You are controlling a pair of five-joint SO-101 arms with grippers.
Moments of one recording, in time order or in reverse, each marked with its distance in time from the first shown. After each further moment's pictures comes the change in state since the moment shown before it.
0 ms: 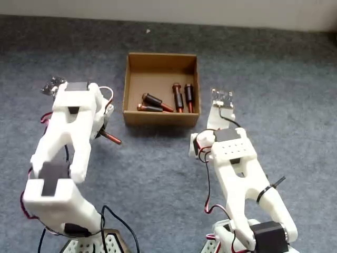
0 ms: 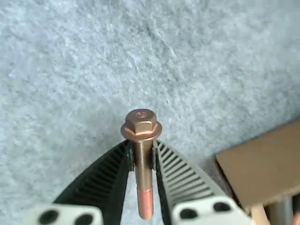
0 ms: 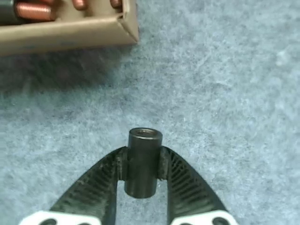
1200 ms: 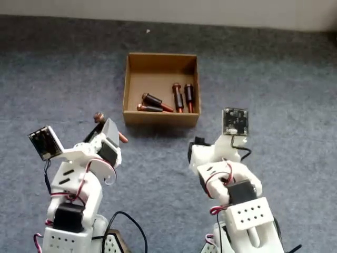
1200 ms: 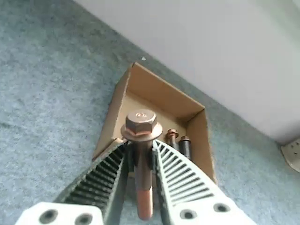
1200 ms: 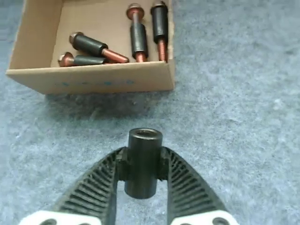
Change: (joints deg) left arm 11.5 -110.2 70.3 -28.1 -22.7; right arm -4.6 -46.3 25.3 -7.9 0.0
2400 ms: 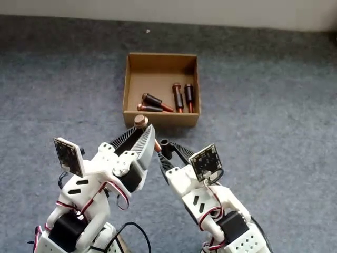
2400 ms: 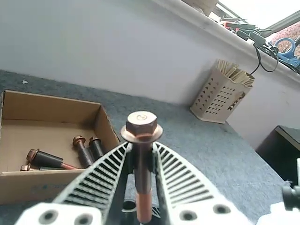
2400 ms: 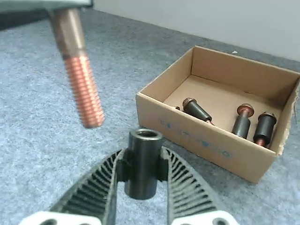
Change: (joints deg) left arm 23.7 -4.9 -7.8 -0.4 -10.9; right arm -16.1 -37.2 24.9 -14.5 16.3
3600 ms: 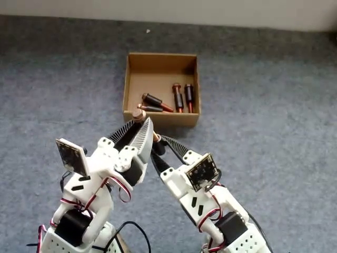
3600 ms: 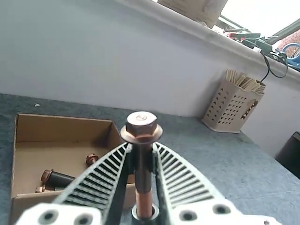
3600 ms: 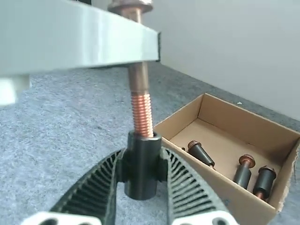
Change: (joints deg) left arm -2.7 -0.1 5.4 -8.4 -4.8; right arm -2.8 -0.1 0.0 -9.4 7.9
